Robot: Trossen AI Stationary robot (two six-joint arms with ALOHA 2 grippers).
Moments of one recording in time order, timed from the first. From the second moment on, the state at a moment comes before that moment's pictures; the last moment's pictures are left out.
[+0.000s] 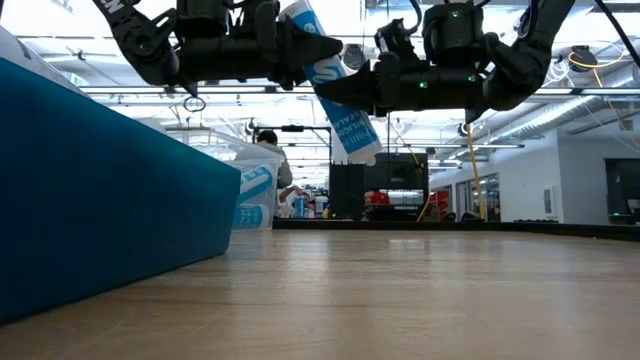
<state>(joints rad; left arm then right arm) 0.19 1.61 0.74 0.97 0.25 0.16 -0.17 1.68 0.66 1.07 -0.13 -0.22</state>
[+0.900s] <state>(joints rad) 0.19 1.10 0.74 0.33 -0.46 0.48 -0.18 1.68 0.65 1.02 -0.10 -0.20</state>
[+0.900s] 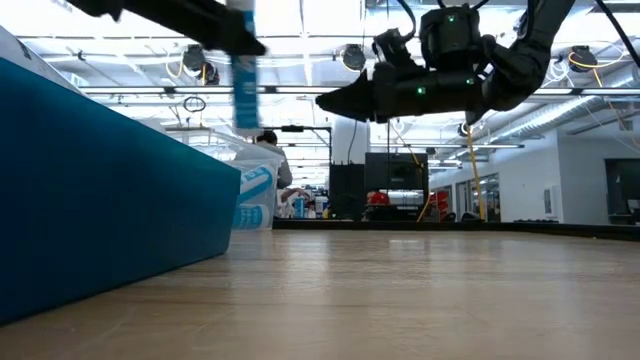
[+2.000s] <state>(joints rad) 0.37 1.06 0.74 -0.27 -0.48 -0.22 -0.18 1.68 0.65 1.01 -0.10 -0.22</state>
